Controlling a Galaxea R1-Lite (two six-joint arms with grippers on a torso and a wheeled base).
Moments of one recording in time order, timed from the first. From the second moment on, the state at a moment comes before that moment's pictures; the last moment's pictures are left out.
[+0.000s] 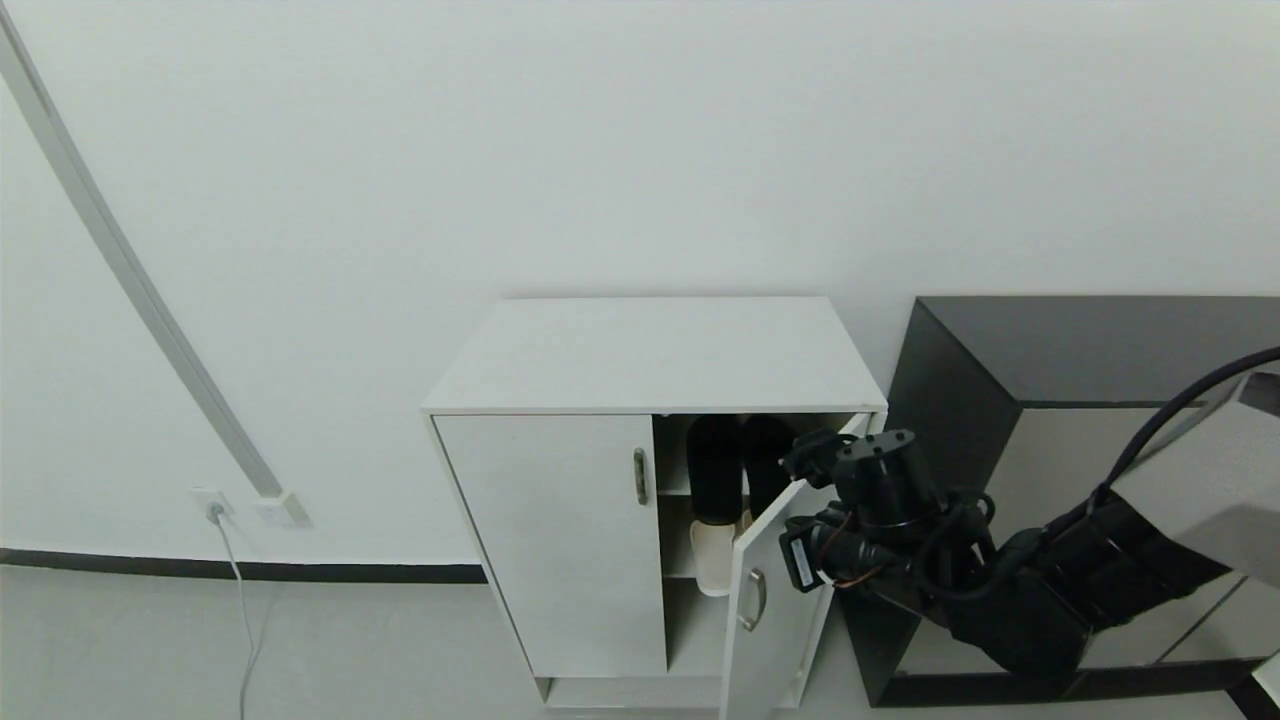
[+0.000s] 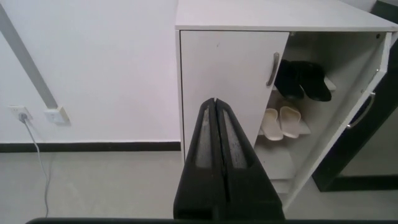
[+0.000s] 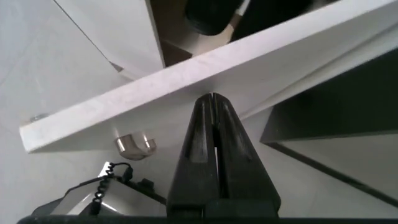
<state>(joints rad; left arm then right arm) 0.00 0.00 0.00 0.01 0.00 -0.02 0.65 2.06 -0.87 -0.66 -0.22 0.05</state>
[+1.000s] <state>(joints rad) 0.00 0.00 0.00 0.01 0.00 -0.02 0.57 2.34 -1.03 -1.03 -0.22 0.07</state>
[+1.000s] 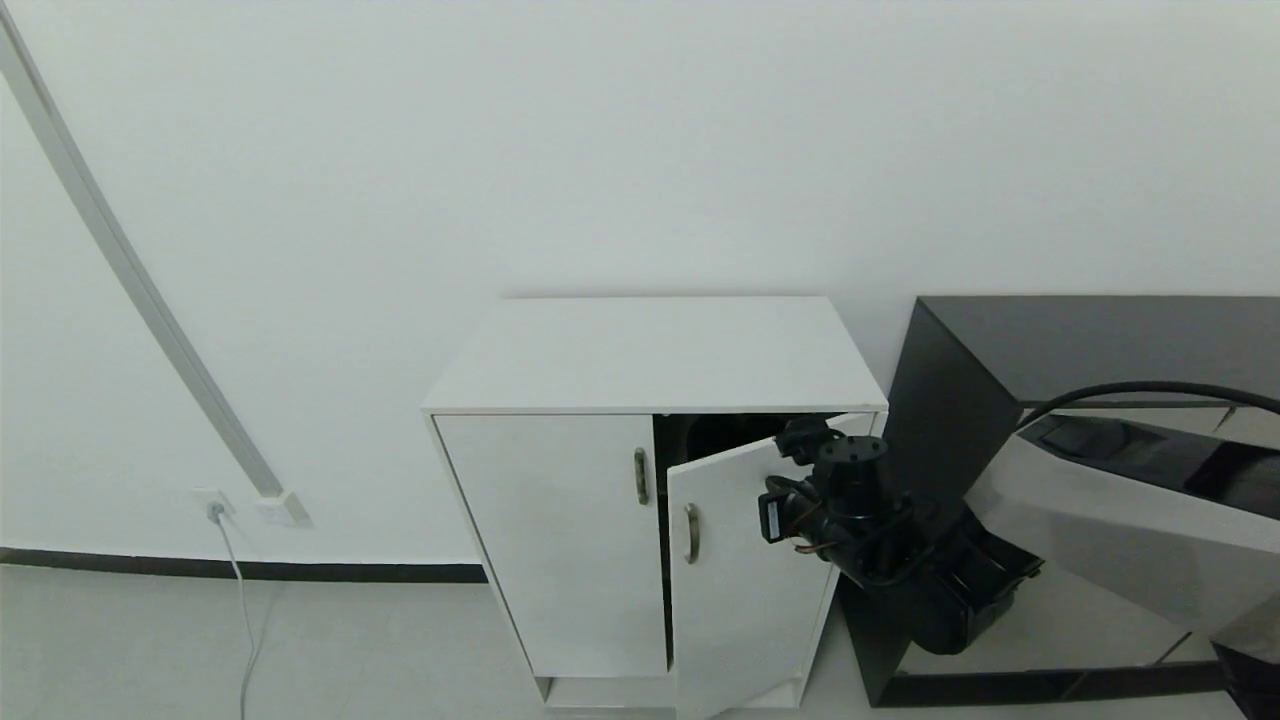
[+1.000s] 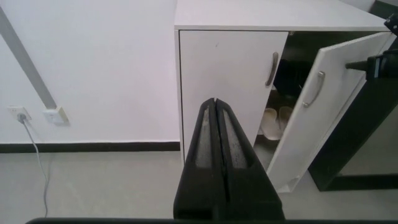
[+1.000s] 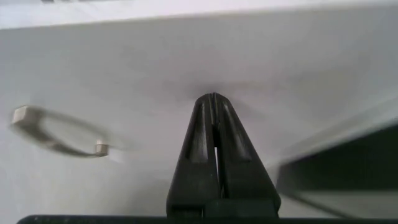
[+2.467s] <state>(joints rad) 0.00 0.00 0.00 0.01 0.00 -0.02 0.50 2.47 -1.17 -1.16 -0.22 0.07</state>
